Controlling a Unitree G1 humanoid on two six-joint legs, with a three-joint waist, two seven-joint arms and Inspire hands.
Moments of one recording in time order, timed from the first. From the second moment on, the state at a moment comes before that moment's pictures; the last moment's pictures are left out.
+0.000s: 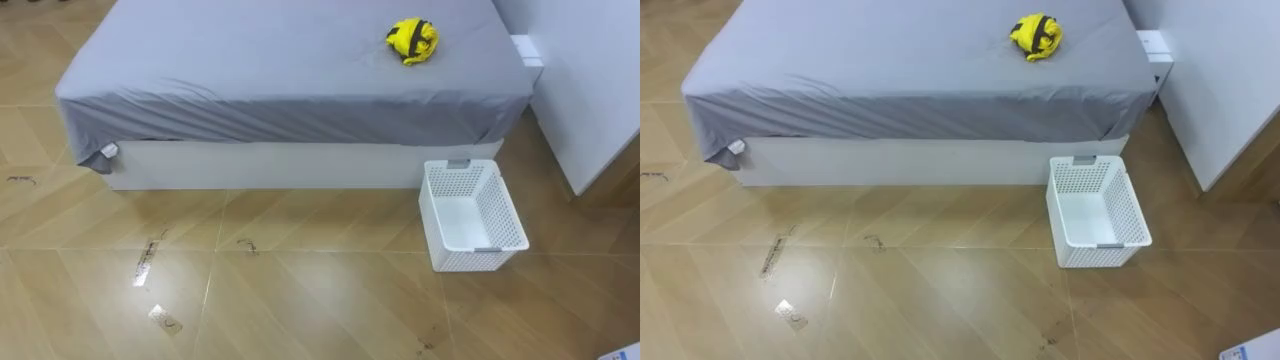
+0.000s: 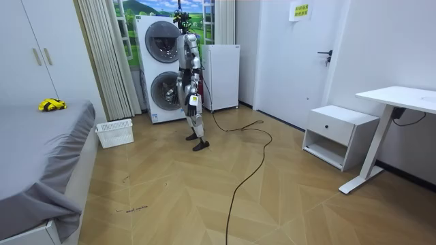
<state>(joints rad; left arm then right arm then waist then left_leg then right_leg) 0.18 0.15 0.10 1.12 -0.11 -0.03 0.06 0.14 -0.19 -0.02 1.20 0.30 0.00 0.09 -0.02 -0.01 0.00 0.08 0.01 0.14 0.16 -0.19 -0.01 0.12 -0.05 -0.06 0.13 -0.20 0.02</state>
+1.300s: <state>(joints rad) 0.19 0.16 0.16 1.11 -0.22 -0.06 0.03 0.14 -0.20 -0.02 1.18 0.27 0.00 0.09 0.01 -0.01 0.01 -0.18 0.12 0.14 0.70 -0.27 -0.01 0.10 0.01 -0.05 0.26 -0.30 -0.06</state>
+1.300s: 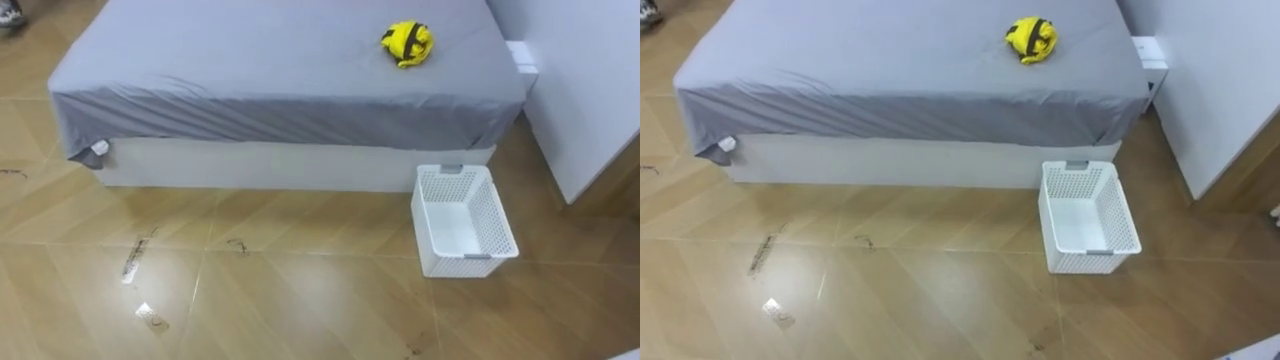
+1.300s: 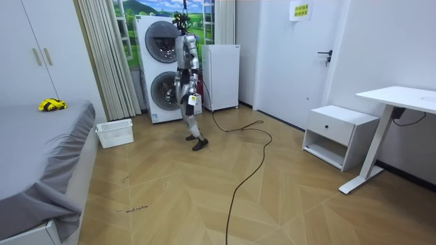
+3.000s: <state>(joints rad) 0.27 0.18 0.03 0.97 -0.25 -0.11 0.04 0.01 -0.23 0.02 0.65 0.15 -0.10 -0.15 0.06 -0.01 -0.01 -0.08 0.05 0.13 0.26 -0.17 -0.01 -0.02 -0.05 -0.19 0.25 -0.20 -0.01</state>
